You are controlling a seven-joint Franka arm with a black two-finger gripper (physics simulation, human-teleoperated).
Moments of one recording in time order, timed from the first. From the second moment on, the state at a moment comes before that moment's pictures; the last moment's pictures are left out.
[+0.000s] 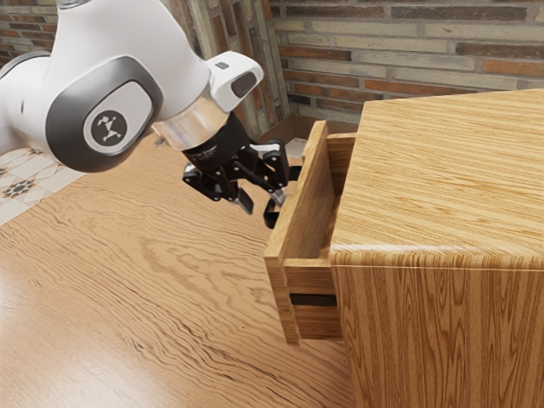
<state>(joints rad) -0.13 -0.20 0.00 -1.77 -0.01 1.96 -0.58</state>
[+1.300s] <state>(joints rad) -0.06 -0.27 0.01 -1.86 0.02 1.96 -0.60</state>
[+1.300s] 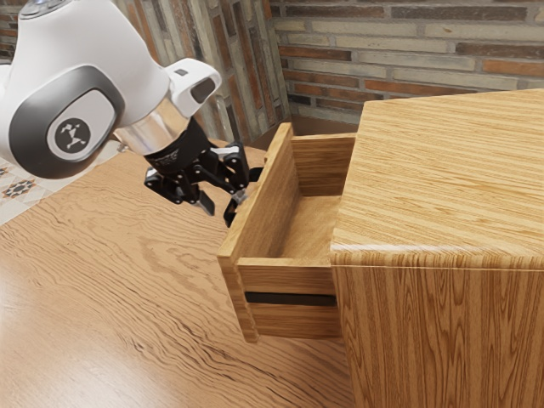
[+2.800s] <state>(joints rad) 0.02 -0.34 0.04 -1.92 0.05 1.95 -0.60</state>
